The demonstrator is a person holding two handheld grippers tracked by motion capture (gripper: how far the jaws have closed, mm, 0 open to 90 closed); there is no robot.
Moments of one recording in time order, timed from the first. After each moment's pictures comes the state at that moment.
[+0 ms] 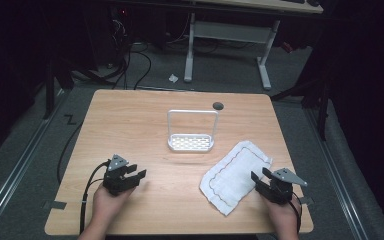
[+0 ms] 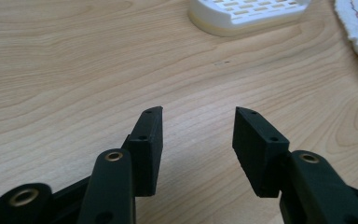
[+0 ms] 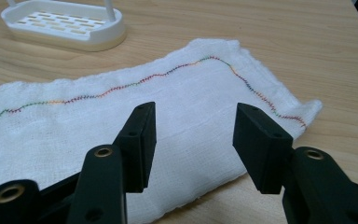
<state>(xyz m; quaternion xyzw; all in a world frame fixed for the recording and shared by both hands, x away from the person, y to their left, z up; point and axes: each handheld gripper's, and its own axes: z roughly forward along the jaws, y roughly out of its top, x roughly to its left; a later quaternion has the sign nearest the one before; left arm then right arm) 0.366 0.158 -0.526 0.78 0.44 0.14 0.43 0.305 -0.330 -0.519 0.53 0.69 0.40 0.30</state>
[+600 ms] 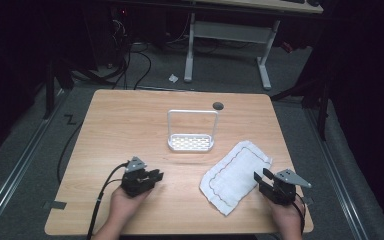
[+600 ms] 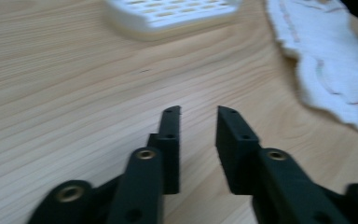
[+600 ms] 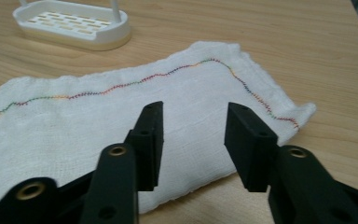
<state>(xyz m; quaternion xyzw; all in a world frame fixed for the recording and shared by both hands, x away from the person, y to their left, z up) 0.364 0.098 -0.526 0.79 0.39 0.08 0.46 0.301 -0.338 -0.518 0.51 0.70 0.41 0.29</state>
